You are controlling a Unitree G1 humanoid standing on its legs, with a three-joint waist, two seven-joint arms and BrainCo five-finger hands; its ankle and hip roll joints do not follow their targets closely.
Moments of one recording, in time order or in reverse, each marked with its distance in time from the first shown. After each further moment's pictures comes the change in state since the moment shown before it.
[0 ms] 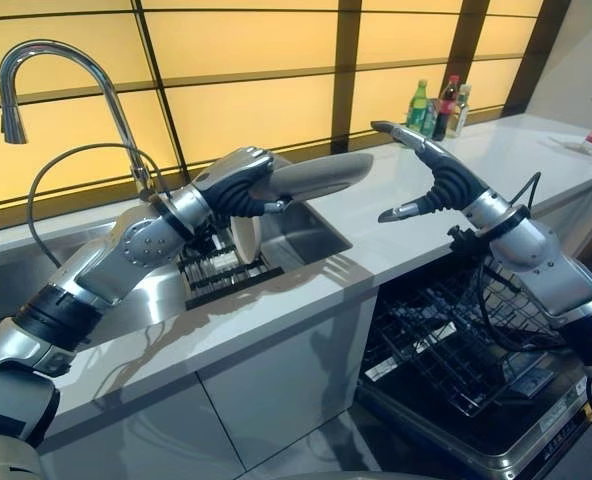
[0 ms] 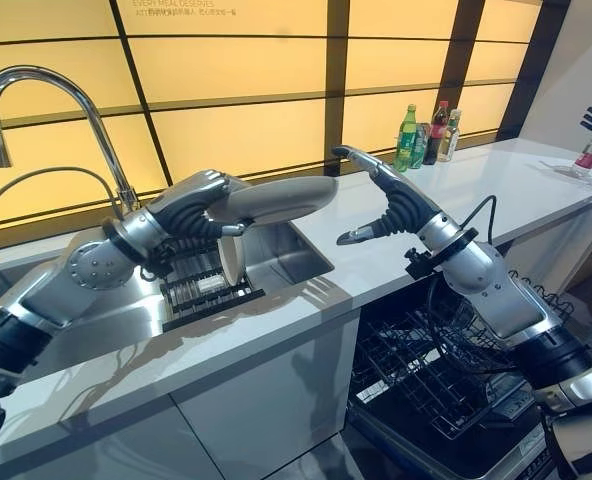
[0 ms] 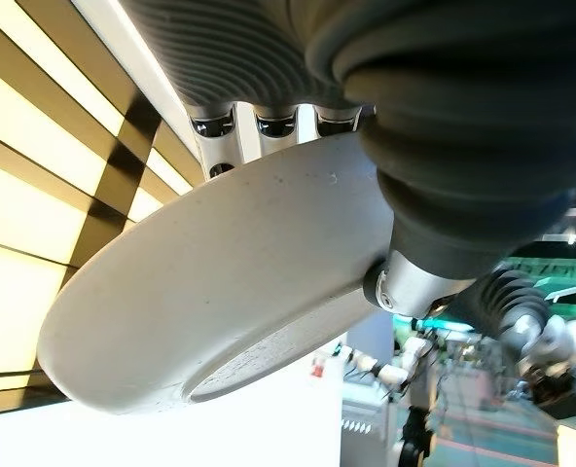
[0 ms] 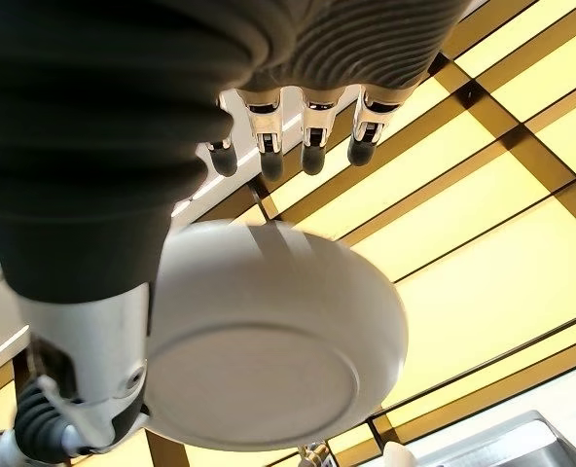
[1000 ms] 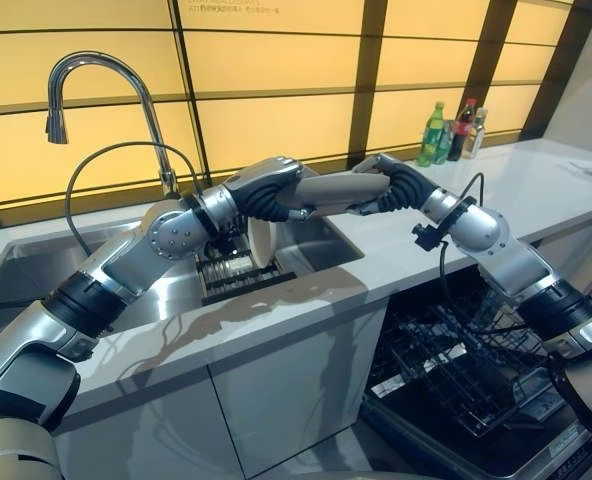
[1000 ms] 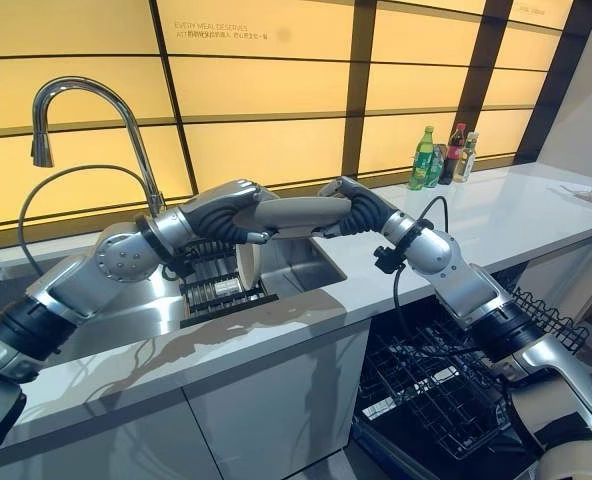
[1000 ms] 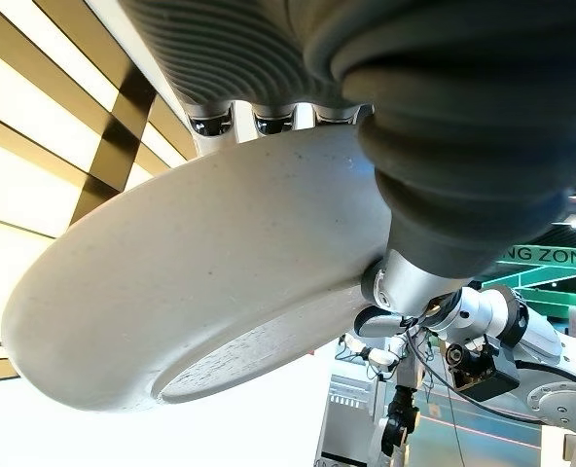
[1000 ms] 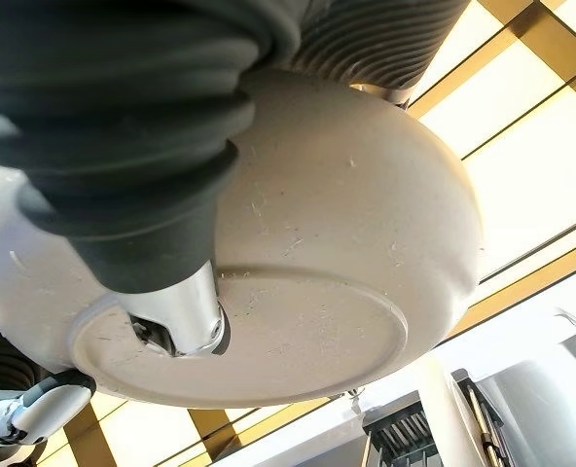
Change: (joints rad) left arm -0.059 -0.043 -0.082 0.020 -0.036 0.045 -0.094; right arm -0.122 0.128 0.118 0.122 0.072 0.115 0.110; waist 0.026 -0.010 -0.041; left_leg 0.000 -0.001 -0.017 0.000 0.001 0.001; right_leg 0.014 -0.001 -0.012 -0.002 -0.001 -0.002
